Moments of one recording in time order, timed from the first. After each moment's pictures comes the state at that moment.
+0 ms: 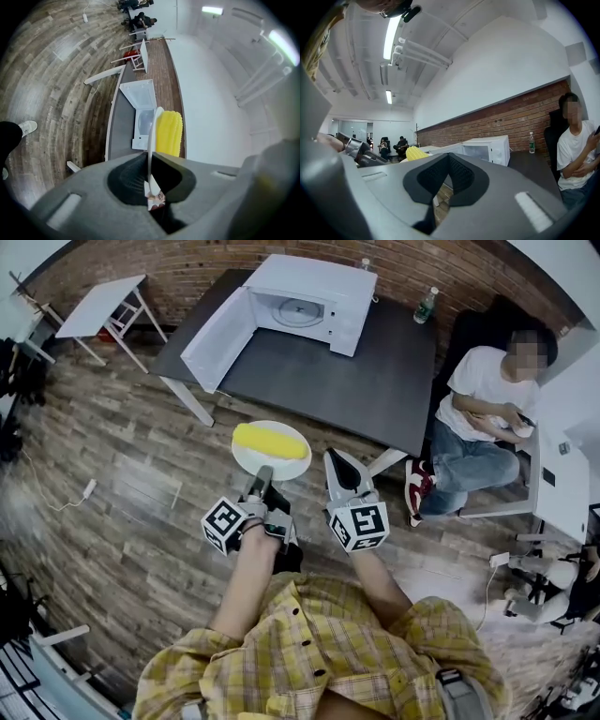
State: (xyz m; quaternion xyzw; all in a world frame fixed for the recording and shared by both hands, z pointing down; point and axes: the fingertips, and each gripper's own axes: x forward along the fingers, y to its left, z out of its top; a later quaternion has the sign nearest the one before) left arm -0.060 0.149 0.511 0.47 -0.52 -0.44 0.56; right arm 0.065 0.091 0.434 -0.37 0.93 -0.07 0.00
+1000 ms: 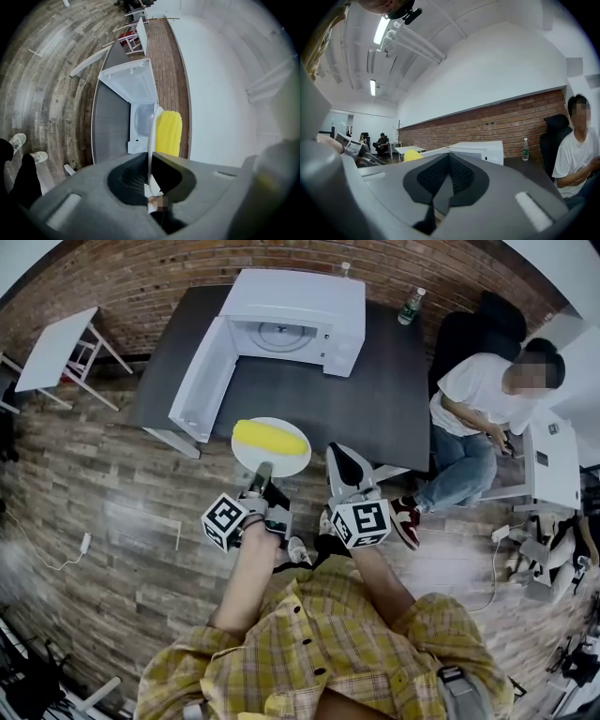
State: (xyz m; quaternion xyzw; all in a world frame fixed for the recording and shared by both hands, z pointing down) left arm -0.159 -0.011 0.516 0.50 -0.47 -0.39 0.61; right arm -0.025 -0.046 0.422 -0.47 0.88 -0.05 -0.01
